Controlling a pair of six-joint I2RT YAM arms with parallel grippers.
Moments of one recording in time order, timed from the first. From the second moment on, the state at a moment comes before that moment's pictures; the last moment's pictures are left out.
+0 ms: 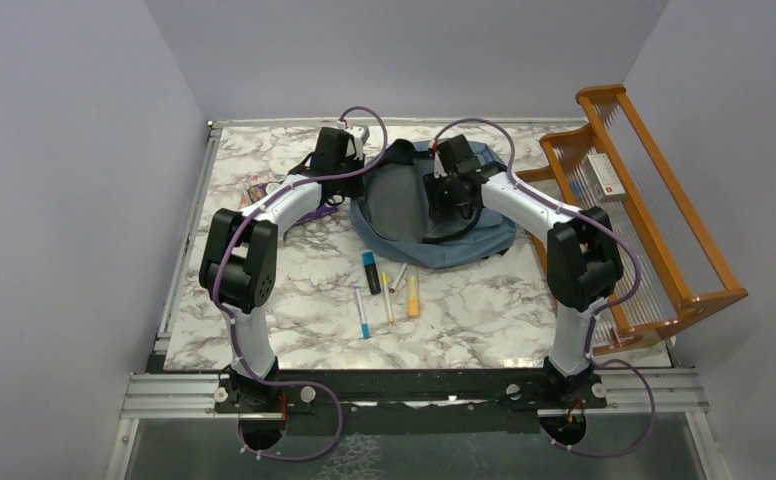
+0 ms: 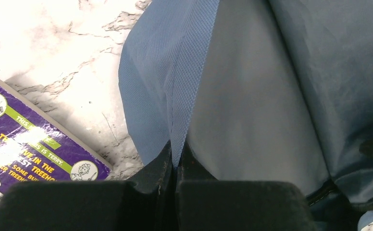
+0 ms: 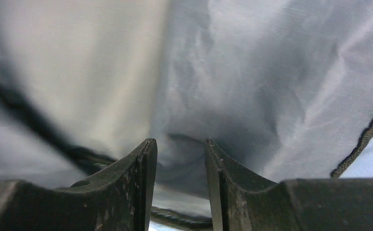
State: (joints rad) left arm -0.34 1.90 1.40 -0.21 0.15 -0.14; right arm 0.50 1.93 1.52 -0.53 -0.05 0.16
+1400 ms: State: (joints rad) left arm -0.34 1.89 1.40 -0.21 0.22 -0.18; right arm 0.57 2.15 1.80 -0.57 0.22 -0.02
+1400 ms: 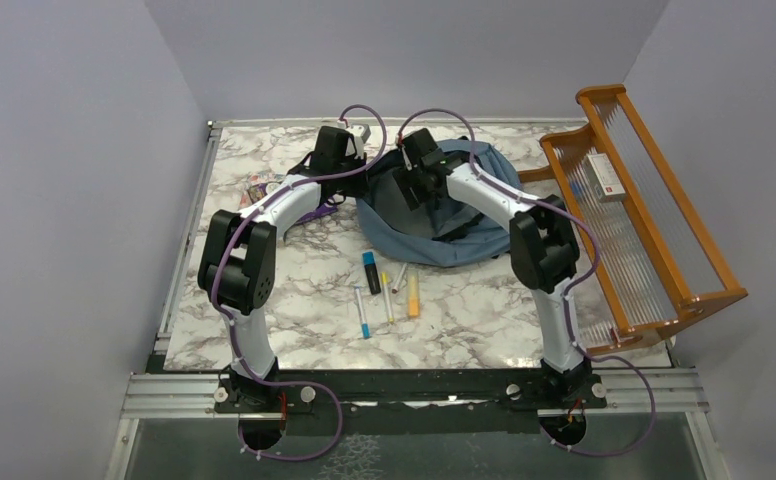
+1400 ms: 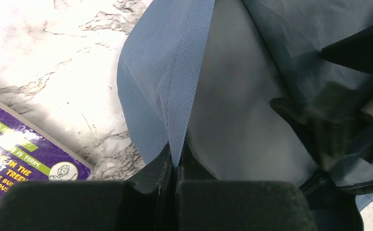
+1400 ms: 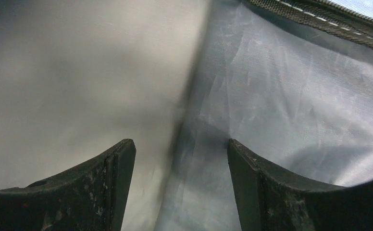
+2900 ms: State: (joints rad) left arm -0.24 1.84 1.41 -0.16 0.29 -0.36; right arm 0.38 2.14 2.16 -0.52 -0.08 -0.17
